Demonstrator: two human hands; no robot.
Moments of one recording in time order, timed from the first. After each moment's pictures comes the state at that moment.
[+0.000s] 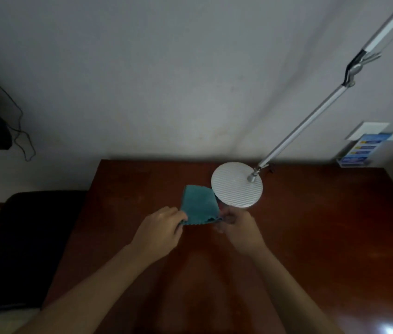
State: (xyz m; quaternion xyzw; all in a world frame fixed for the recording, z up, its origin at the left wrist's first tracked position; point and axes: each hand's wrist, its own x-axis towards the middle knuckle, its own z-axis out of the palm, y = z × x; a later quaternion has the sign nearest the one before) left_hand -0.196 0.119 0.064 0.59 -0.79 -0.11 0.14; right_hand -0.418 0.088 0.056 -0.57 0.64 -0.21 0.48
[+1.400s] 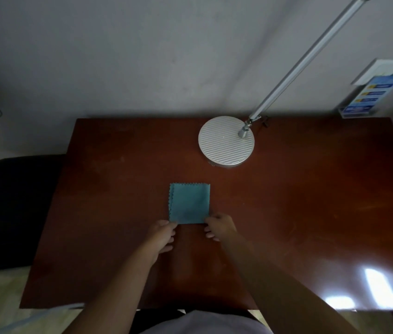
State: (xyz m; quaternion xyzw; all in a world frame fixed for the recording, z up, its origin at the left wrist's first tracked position) left_hand -0.256 0.178 -0.054 0.78 -0.16 -0.58 0.17; right_hand -0.427 0.139 -0.075 -0.30 0.73 -0.08 0.61
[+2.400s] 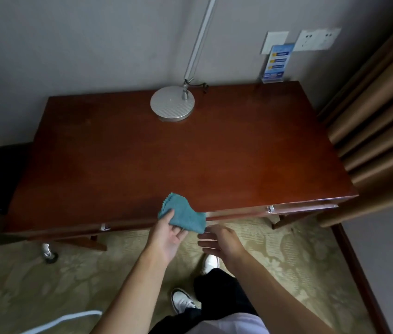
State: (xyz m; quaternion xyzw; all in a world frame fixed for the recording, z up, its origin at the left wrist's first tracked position) left_hand -0.444 0.414 -0.007 0.53 0.08 -0.70 0.47; right_hand -0.599 0.433 -0.011 -0.15 0.64 -0.27 0.70
